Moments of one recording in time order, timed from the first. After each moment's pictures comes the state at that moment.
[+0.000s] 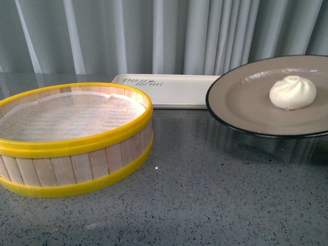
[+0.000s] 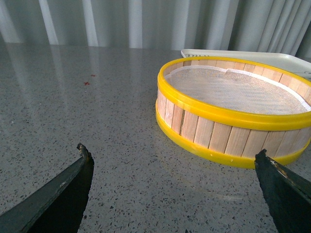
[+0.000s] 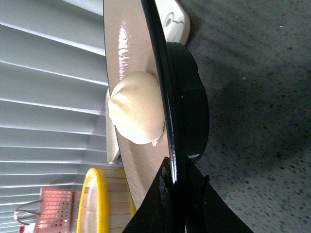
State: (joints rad) left arm 0.00 0.00 0.03 0.00 0.00 0.00; right arm -0.02 1.25 0.53 0.45 -0.34 1.11
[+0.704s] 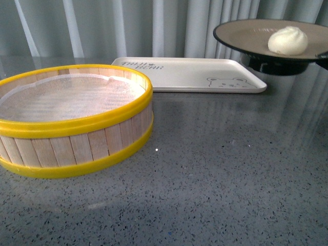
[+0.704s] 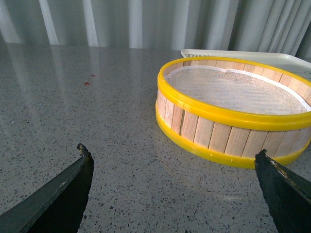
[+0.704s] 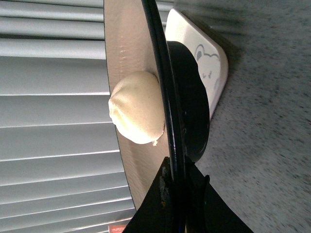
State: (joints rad) left arm 0.00 0.00 0.03 0.00 0.00 0.00; right arm -0.01 1.53 0.75 0.63 -0.29 1.45
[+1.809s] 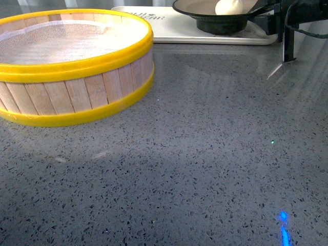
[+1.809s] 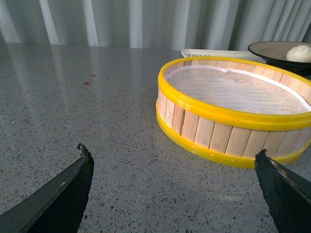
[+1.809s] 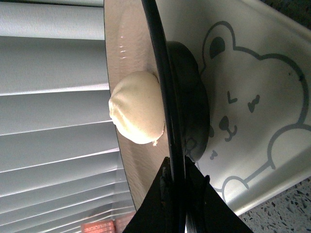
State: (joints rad) left arm 0.00 0.00 0.03 0.00 0.00 0.00; right arm 0.08 2.09 1.44 0.34 -0.32 1.39
